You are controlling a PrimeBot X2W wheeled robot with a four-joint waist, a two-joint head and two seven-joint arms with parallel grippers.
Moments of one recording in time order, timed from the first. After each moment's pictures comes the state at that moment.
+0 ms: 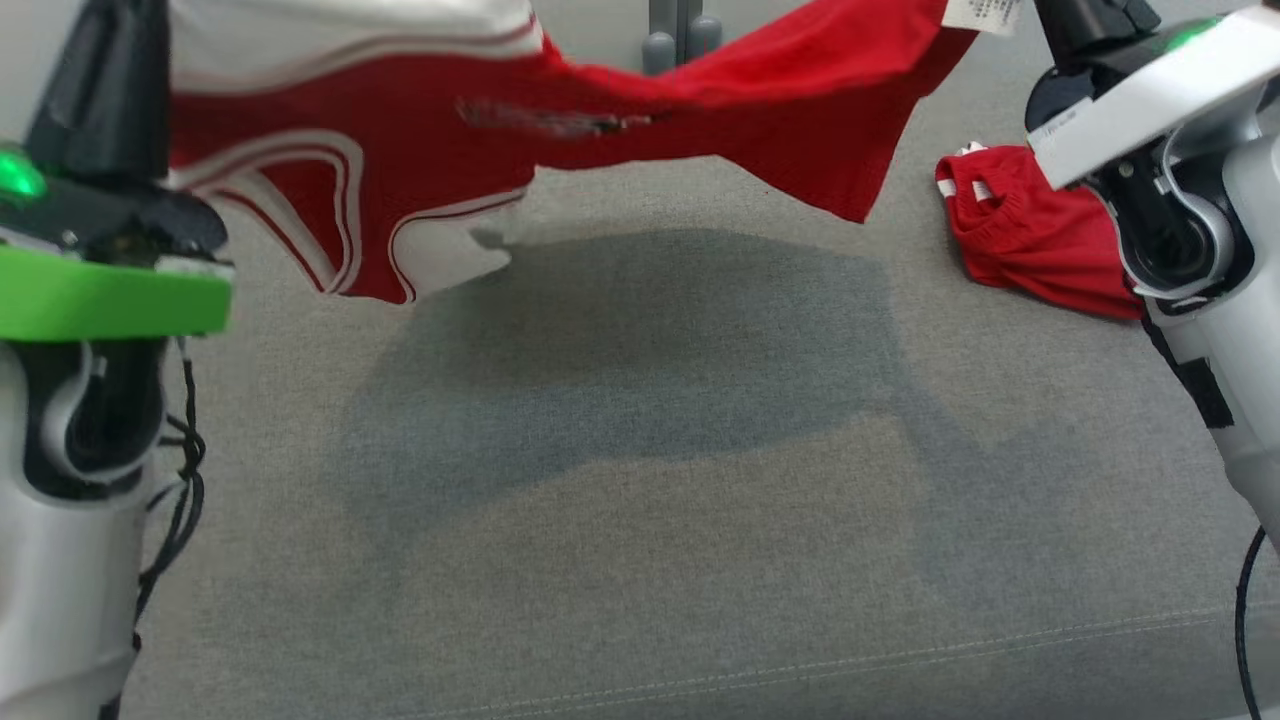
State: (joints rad) left arm -0.57 0.27 -0.17 -0.13 -0.75 -0.12 -0.10; right arm -0.79 -0.38 0.47 0.24 0.83 0.09 -0.07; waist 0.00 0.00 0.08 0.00
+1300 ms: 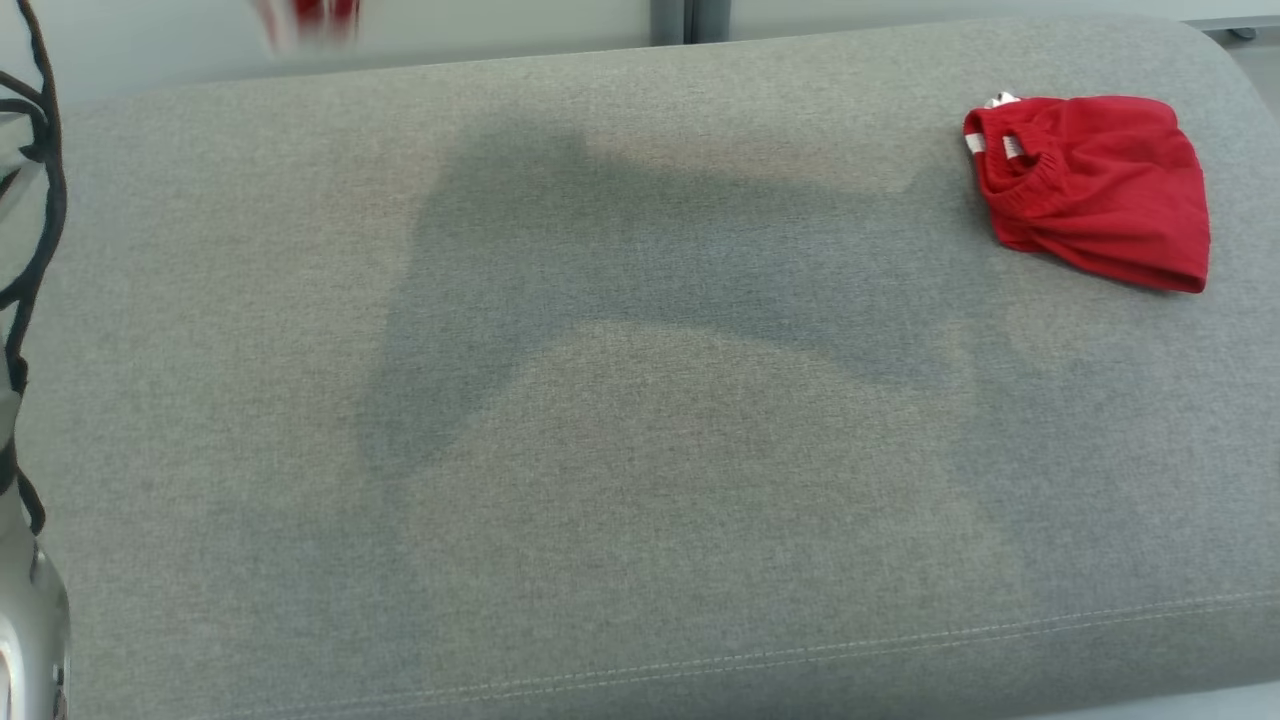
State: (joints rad) left arm -1.07 0.26 -0.17 -0.04 -0.72 -0.03 -0.02; right arm -1.19 -0.37 0.39 0.31 0.74 0.01 -0.10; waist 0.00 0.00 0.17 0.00
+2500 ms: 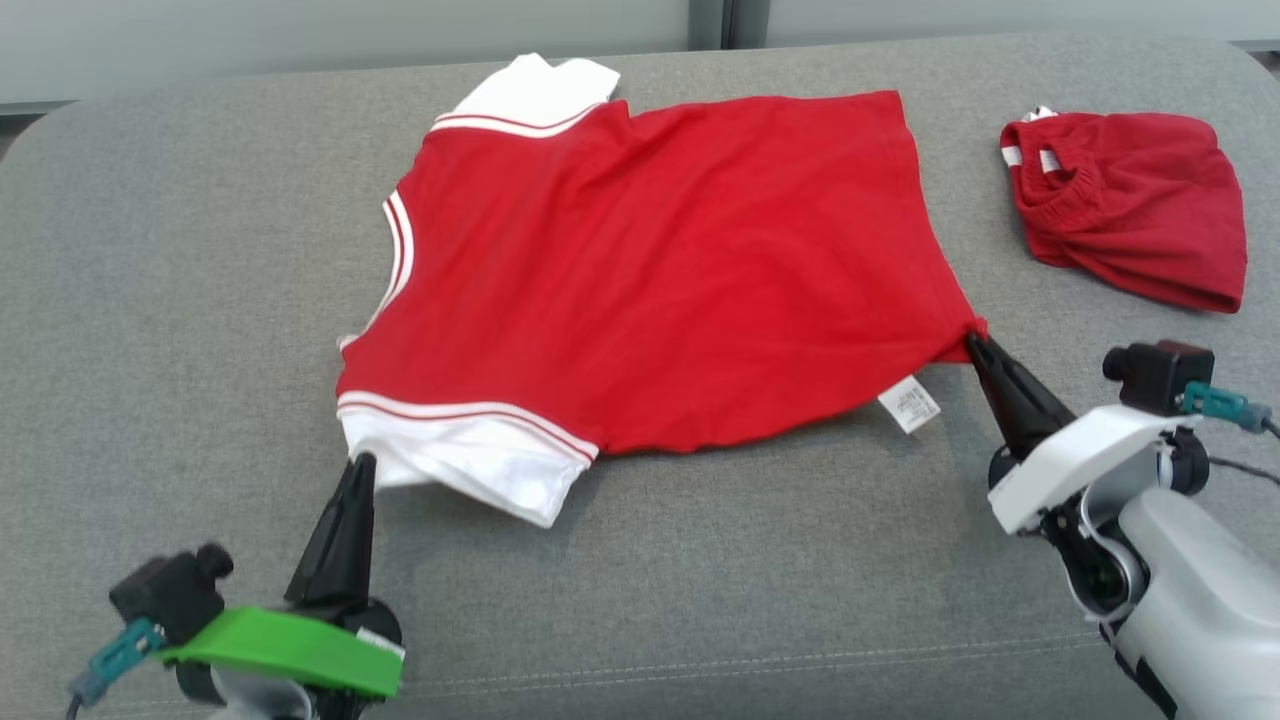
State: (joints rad) left arm -0.03 0.16 -0.27 0.10 -0.86 -0.10 -0.23; right arm -0.38 -0.36 0.58 0.52 0.82 0.12 -0.25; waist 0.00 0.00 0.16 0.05
